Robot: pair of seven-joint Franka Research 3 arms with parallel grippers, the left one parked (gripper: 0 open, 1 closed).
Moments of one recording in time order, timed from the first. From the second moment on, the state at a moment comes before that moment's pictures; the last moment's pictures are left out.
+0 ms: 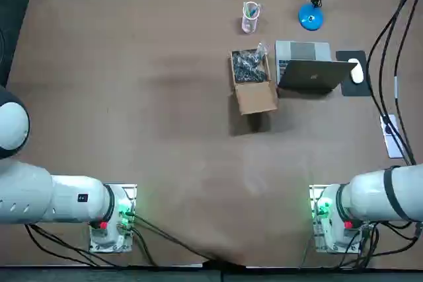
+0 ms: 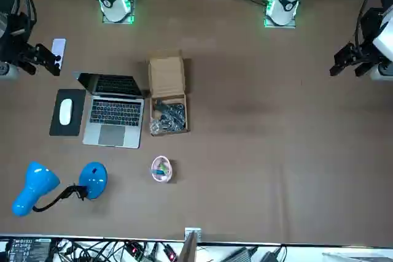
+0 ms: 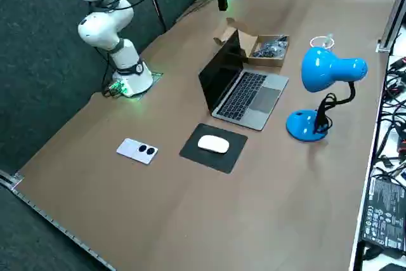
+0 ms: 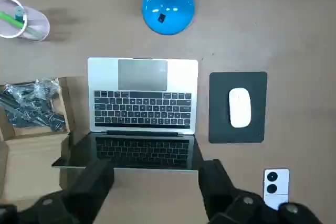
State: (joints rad) arm -0.02 -0.01 0.03 -1.63 -0.01 1.62 0.03
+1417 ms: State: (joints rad) arm -0.02 -0.01 0.03 -1.63 -0.01 1.62 0.03
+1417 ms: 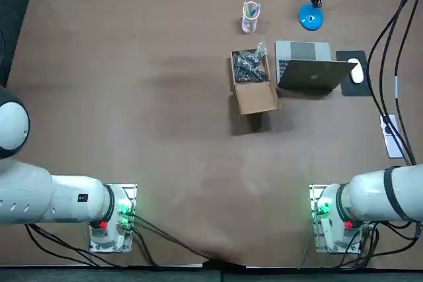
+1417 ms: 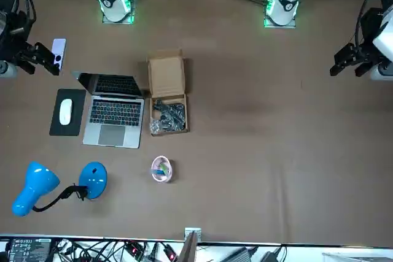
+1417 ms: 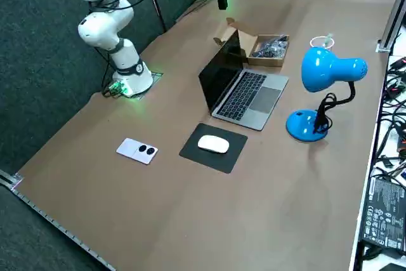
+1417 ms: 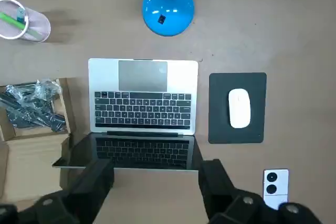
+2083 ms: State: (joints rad) arm 0.01 -0.01 0.03 -1.63 -0.01 1.62 0.03
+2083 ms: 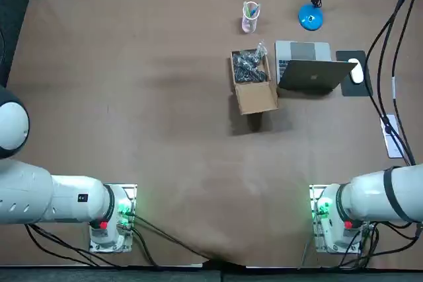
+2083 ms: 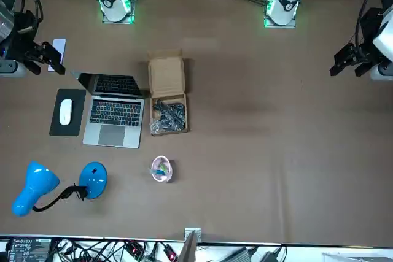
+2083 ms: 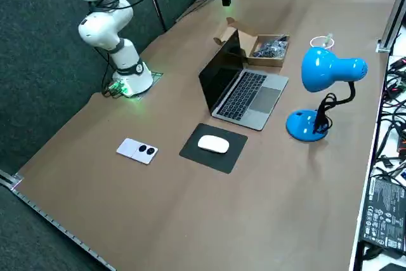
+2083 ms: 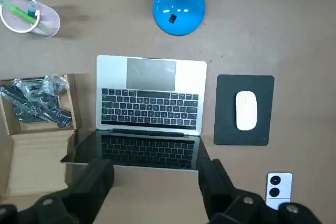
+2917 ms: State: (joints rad) arm 0.06 -0.24 0.04 -1.90 -0.01 1.60 0.05
